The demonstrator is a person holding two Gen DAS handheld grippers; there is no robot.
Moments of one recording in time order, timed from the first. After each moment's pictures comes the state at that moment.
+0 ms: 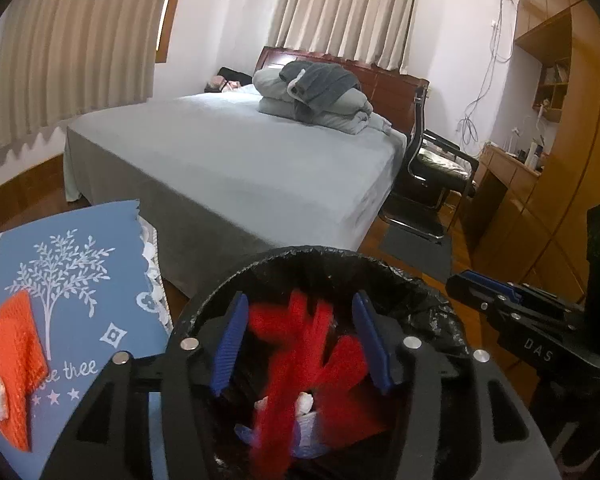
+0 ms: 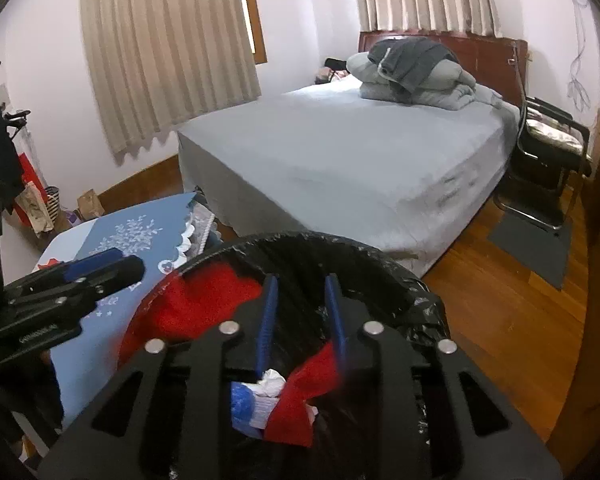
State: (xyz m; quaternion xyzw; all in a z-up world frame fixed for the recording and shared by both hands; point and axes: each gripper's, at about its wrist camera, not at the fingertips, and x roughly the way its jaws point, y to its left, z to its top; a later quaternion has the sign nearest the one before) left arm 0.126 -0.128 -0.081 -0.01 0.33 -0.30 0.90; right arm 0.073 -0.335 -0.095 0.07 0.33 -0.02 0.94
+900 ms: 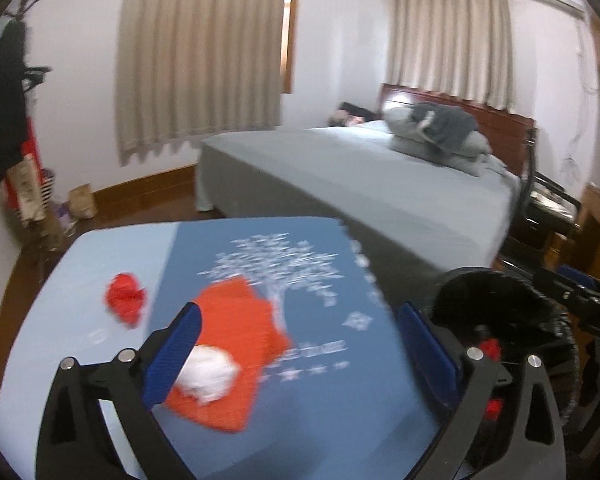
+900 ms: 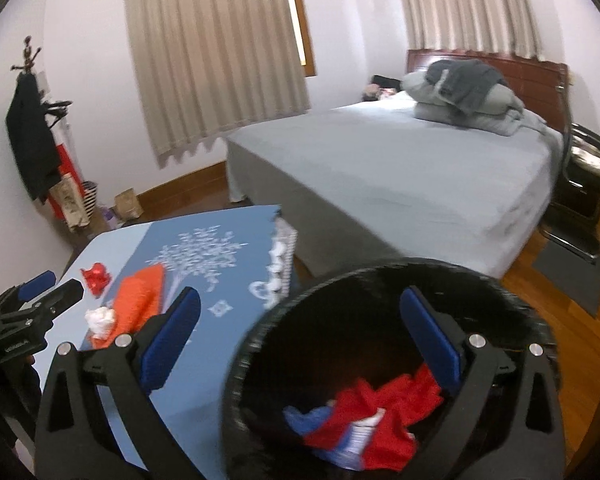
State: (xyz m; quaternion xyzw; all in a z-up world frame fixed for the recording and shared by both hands) left arm 0.104 0.072 -0.069 -0.01 0.28 -0.07 0.96; right arm 0.108 -0.205 -0.083 0.06 0.29 0.06 0.95
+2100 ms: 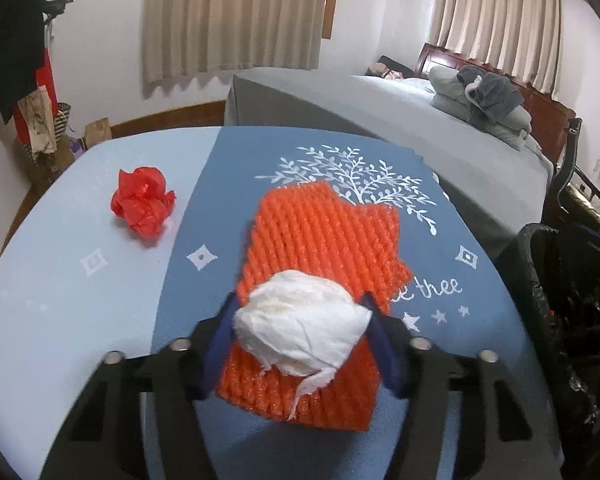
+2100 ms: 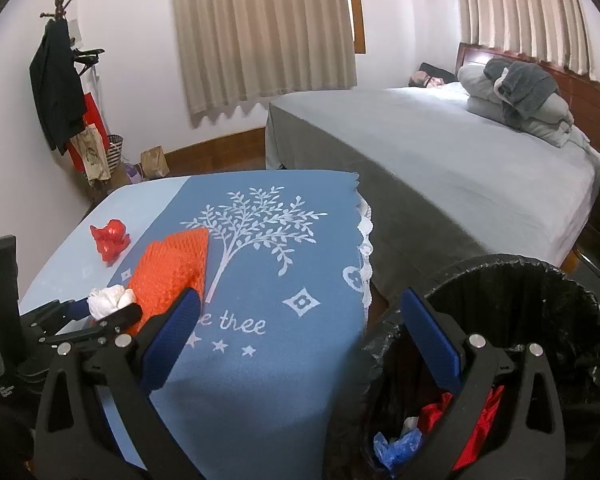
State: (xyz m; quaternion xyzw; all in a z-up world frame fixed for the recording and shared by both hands) left arm 0.145 0.132 -0.165 -0.04 0.37 -0.04 0.93; right arm 0.158 -0.104 -0.128 0.01 0.33 0.11 0.94
